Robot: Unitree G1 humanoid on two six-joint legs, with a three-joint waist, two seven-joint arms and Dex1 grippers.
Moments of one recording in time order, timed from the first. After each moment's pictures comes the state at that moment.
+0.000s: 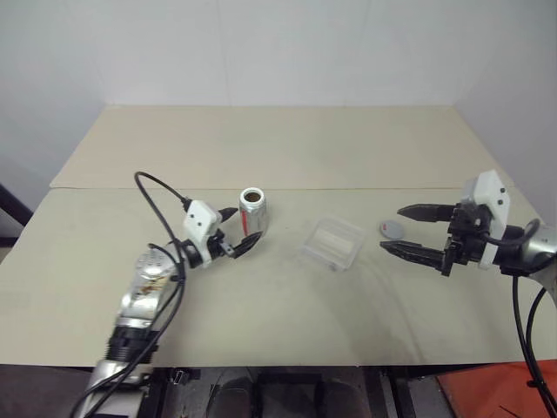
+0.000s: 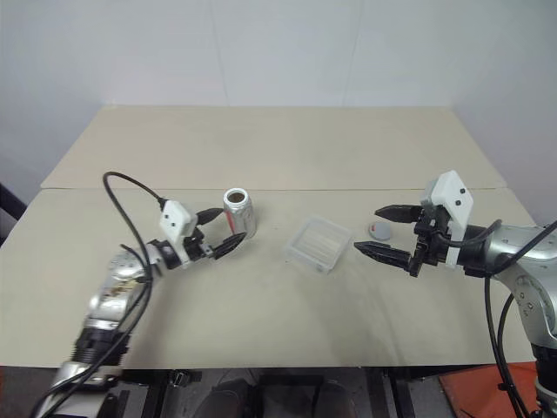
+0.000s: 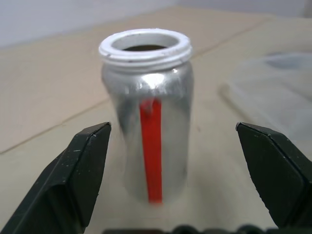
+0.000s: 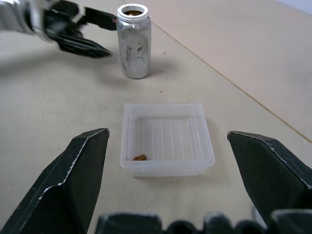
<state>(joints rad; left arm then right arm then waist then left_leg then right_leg) -0.36 0.50 0.02 0.03 -0.31 0.22 -0.82 -0.25 -0.95 -0.28 -0.33 0.64 0.66 1.00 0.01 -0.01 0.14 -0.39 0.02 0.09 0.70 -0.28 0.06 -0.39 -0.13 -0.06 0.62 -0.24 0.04</state>
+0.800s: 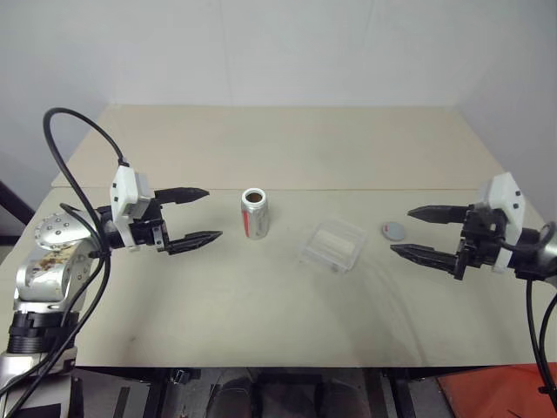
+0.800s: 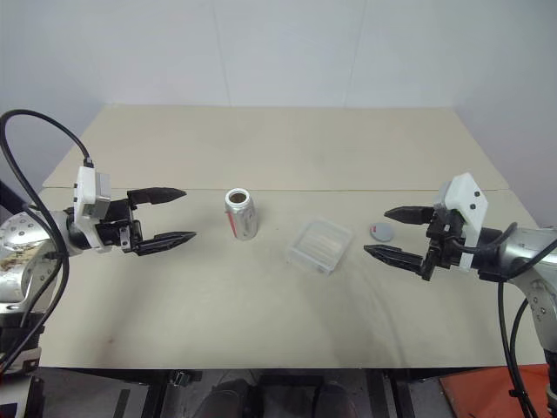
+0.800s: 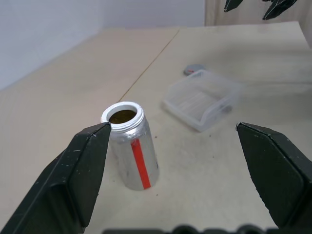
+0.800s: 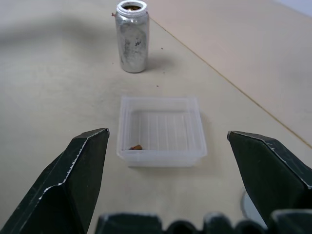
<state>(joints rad) -0.41 0.78 0.17 -0.03 -0.53 0.27 -1.23 -0.19 -0.98 -0.33 -0.32 0.63 0.62 1.05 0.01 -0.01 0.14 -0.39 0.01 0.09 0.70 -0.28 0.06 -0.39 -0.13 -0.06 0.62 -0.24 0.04</state>
